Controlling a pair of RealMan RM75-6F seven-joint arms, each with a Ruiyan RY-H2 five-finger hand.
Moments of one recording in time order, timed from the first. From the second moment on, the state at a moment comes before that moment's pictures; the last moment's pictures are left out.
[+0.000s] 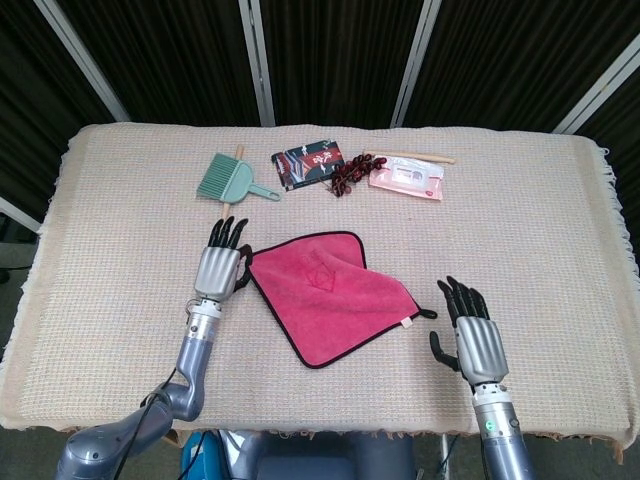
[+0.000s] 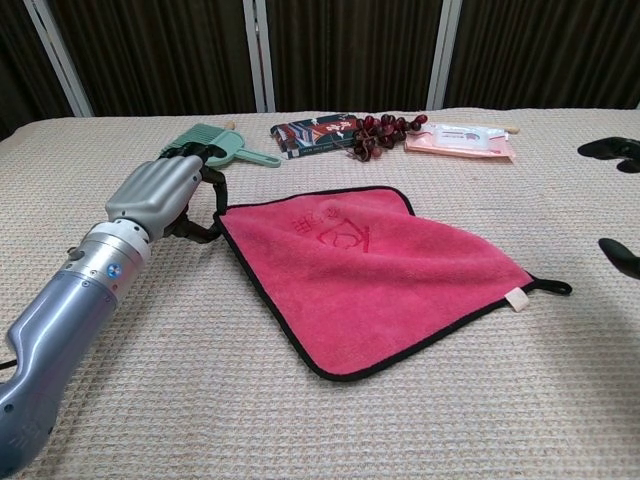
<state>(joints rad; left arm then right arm) -0.76 -2.20 -0.27 -0.50 1.34 1.22 -0.01 0.26 -1.44 0.08 -1.91 -1.26 1.41 -0.35</state>
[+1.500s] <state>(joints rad) -0.62 -1.80 -0.20 -1.07 1.41 1.31 0.08 0.24 -1.44 0.06 -1.93 -1.32 1.40 -0.36</state>
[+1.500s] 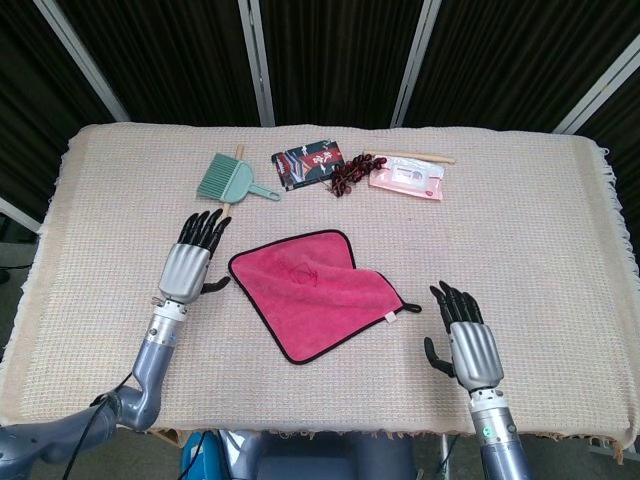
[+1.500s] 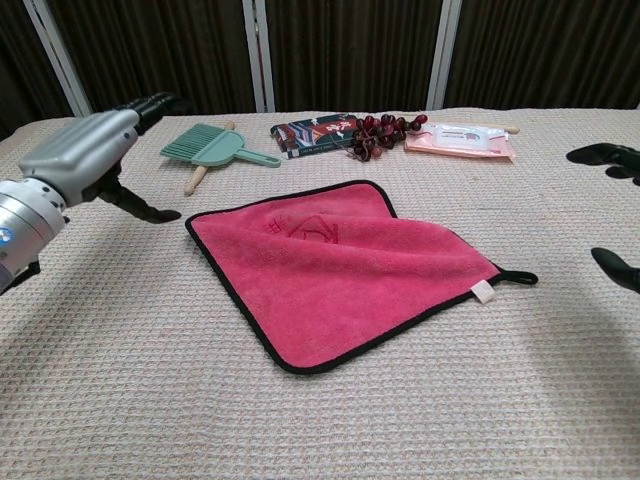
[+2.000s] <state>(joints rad) -0.38 -1.31 -0.11 -1.81 1.44 1.50 0.22 0.24 -1.44 0.00 -1.96 -1.40 1.37 -0.38</state>
